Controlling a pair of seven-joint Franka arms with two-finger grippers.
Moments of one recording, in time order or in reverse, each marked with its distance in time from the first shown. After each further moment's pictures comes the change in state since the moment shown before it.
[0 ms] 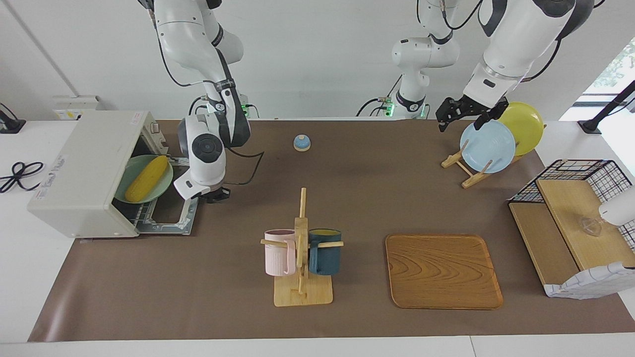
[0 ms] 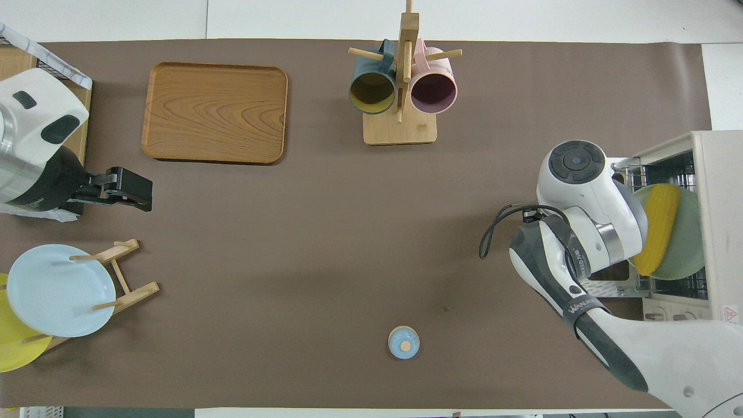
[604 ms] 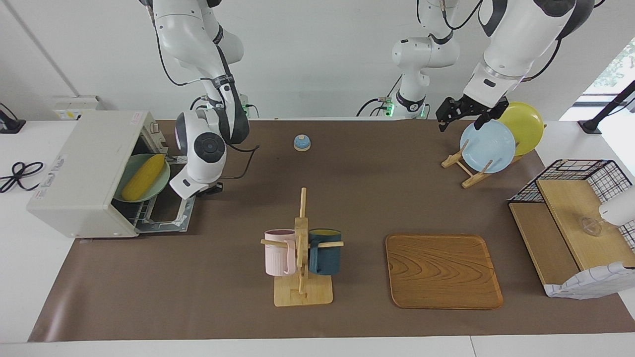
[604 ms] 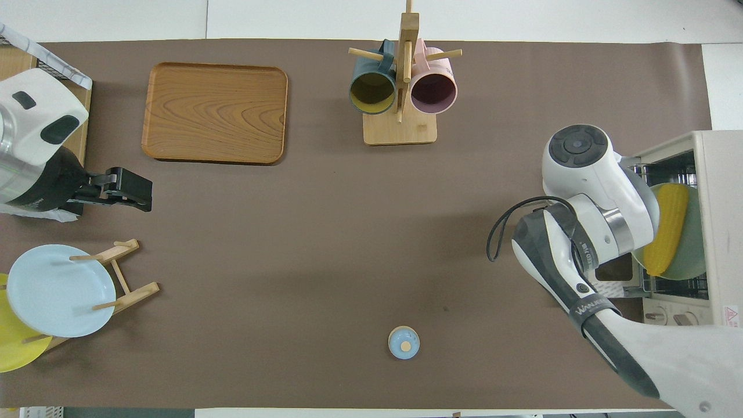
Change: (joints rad) left arm 0.000 -0.001 0.000 0.000 0.000 0.000 0.000; right arm -0.013 -0.036 0.021 0.106 -0.014 -0.217 -0.162
